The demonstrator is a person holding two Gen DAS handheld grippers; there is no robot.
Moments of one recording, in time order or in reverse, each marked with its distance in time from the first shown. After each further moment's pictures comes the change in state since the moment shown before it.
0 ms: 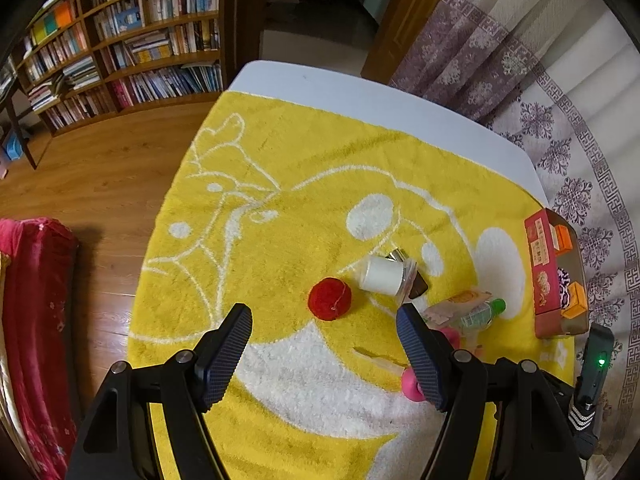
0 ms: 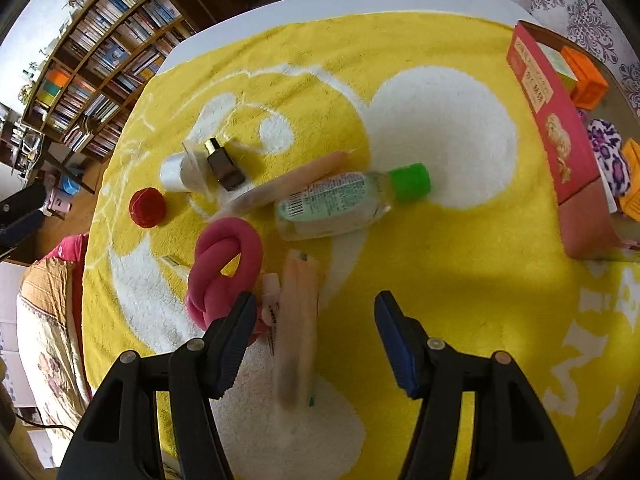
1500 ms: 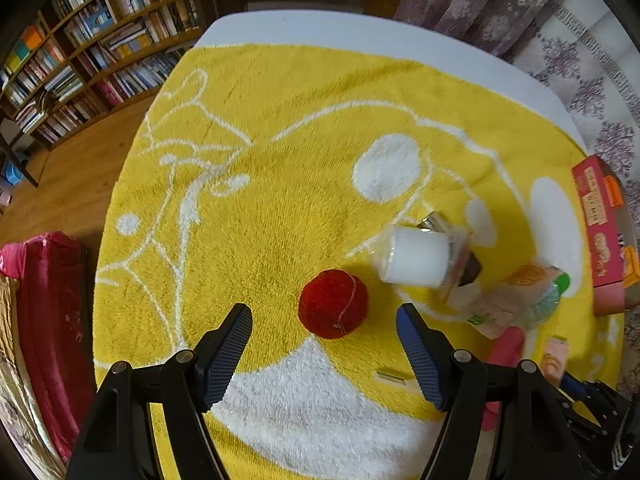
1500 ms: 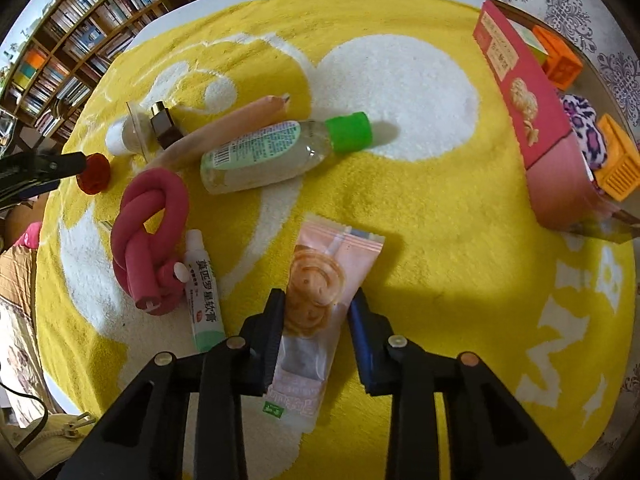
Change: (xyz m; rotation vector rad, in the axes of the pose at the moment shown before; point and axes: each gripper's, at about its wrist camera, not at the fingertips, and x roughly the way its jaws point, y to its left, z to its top) left arm 0.100 -0.015 -0.001 0.128 0.147 0.107; right arm 0.007 -0.026 -0.033 -0.028 0.028 -0.124
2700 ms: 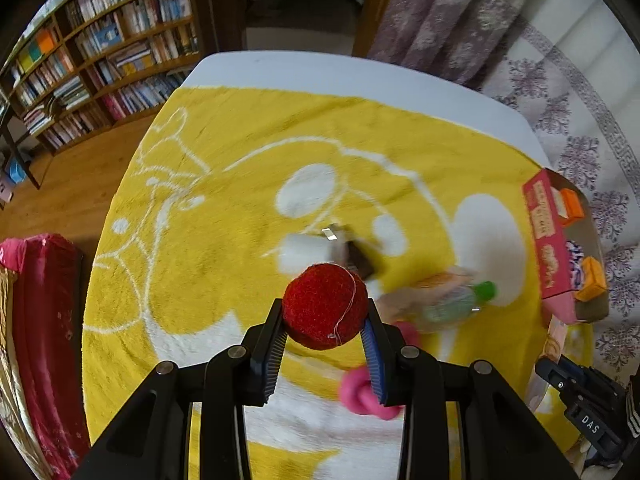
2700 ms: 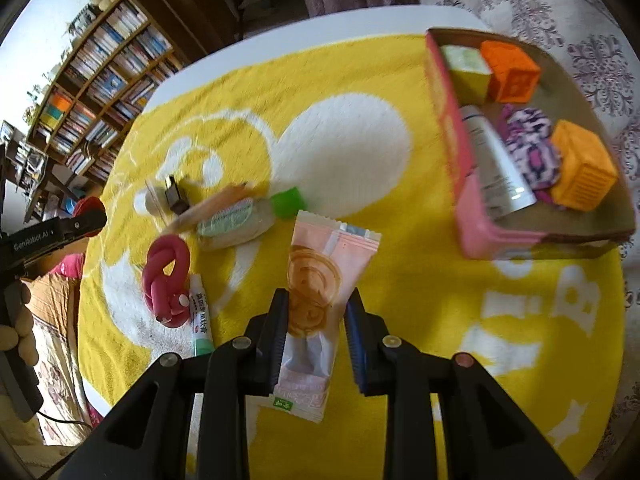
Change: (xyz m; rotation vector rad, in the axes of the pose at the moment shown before) left arm -0.069 -0.076 -0.019 -0.043 -0.119 -0.027; right arm -0.062 -0.084 0.007 -0.062 -0.130 0.173
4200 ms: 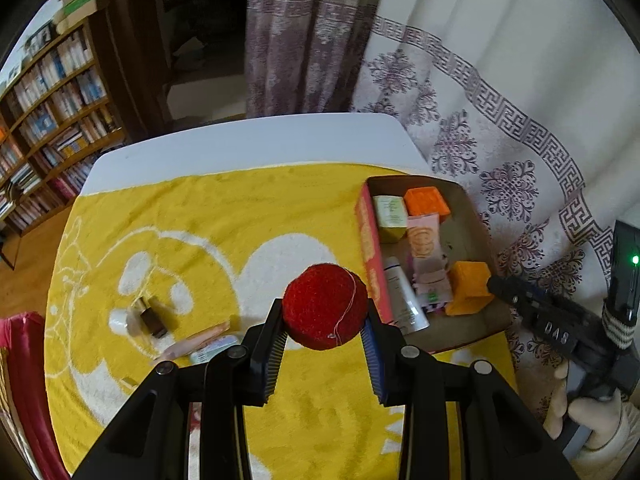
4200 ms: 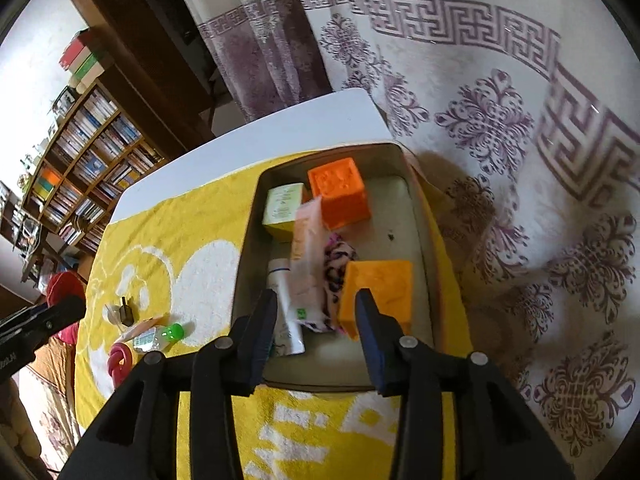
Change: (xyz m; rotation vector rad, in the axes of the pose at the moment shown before) left arm -0.048 -0.237 0.022 0.175 -0.117 -0.083; right arm -0.093 -0.159 0.073 -0.074 -0.210 0.047
